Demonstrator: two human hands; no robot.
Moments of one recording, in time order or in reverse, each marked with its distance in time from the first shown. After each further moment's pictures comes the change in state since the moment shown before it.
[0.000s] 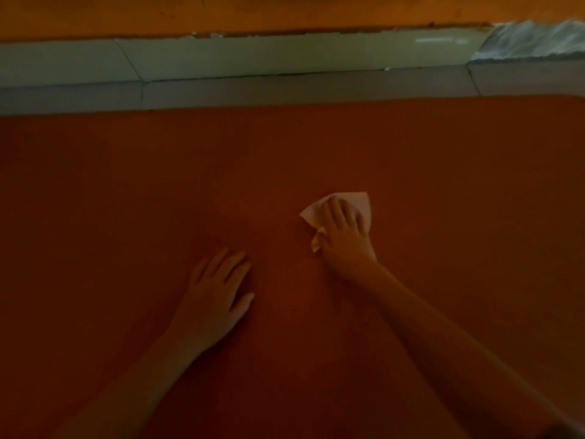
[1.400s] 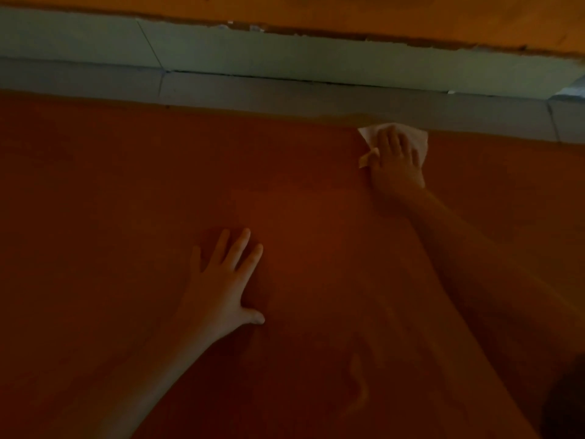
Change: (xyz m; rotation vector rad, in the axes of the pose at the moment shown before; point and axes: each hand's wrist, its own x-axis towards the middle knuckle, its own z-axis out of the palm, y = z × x) left_hand 0.078 -0.023 -0.025 0.001 -0.097 -0.215; right_hand 0.203 0.060 -0.083 0.099 0.148 0.123
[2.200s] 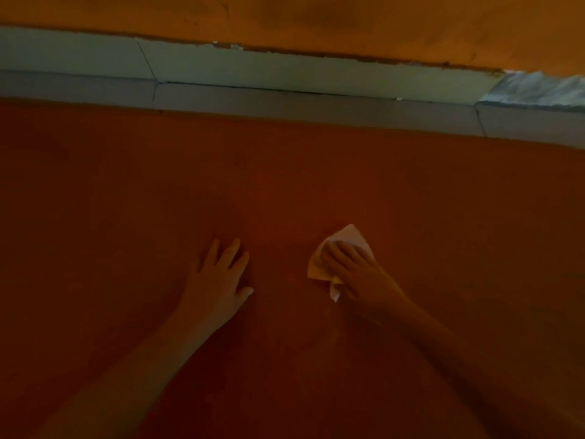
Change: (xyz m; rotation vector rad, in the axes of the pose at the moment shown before) left_hand -0.046 0.031 0.006 -0.005 -0.083 -0.037; right_hand -0.227 0.042 0.058 -0.194 -0.152 -0.575
